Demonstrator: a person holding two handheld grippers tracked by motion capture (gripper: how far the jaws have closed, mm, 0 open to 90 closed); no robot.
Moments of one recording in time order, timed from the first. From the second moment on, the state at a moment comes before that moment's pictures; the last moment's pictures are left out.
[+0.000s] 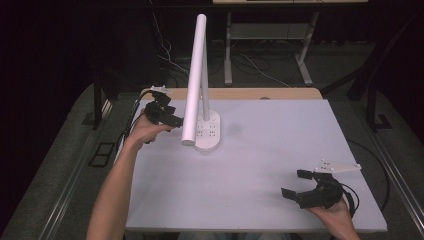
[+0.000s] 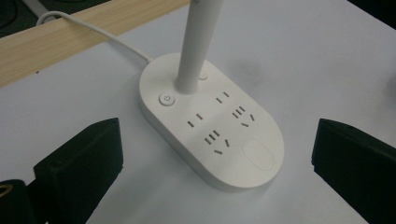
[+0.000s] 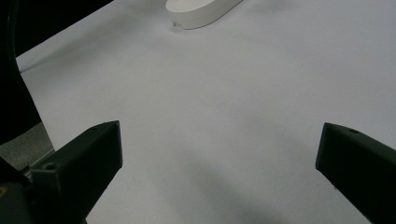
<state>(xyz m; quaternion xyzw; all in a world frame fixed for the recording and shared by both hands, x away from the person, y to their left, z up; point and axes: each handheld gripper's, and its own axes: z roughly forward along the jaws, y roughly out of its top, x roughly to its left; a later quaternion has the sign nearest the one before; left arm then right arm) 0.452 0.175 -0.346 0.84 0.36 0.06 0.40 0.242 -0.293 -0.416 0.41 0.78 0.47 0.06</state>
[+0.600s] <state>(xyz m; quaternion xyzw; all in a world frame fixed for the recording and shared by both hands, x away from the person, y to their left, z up) 0.475 0.182 -0.364 0.81 0.41 0.06 0.42 0.243 -0.294 -0.417 0.41 0.78 0.47 0.06</state>
